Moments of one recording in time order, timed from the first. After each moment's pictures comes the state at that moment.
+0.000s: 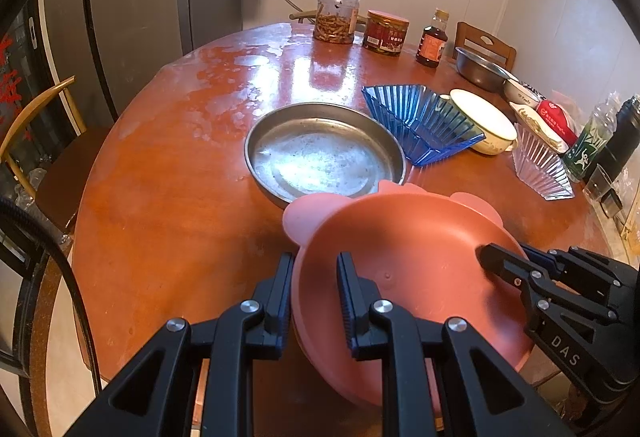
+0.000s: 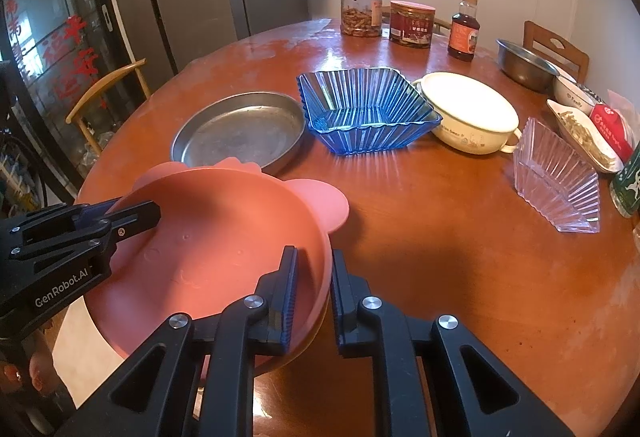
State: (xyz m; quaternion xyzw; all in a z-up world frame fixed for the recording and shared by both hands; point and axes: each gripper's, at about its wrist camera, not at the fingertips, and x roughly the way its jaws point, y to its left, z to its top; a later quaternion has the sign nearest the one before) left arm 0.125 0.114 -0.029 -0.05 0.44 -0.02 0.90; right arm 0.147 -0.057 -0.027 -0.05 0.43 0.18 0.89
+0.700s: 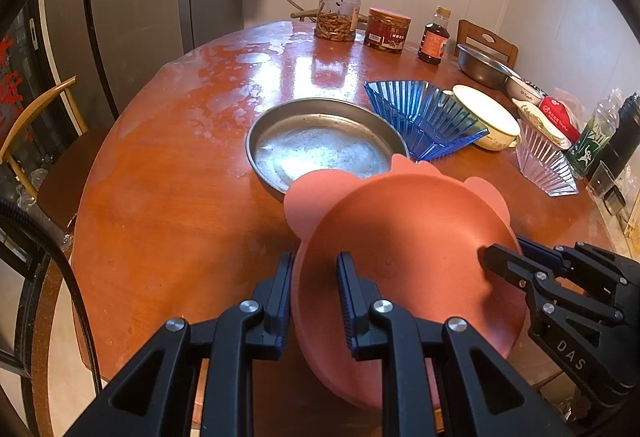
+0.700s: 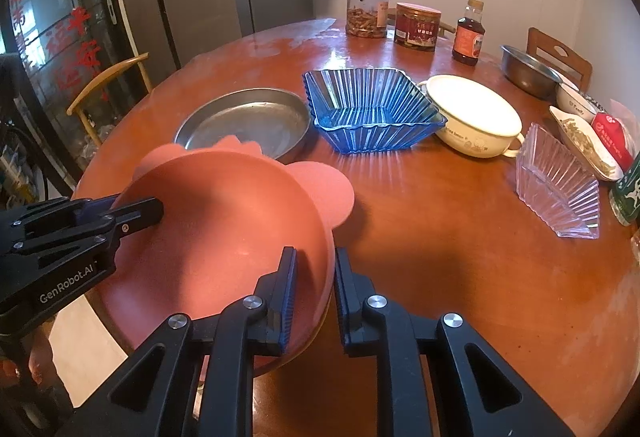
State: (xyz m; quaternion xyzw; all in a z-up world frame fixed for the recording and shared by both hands) left arm 0.126 0.113 -0.034 -0.05 0.44 -0.02 0.90; right arm 0.145 -0.053 -0.027 -0.06 0.43 0.18 0.88
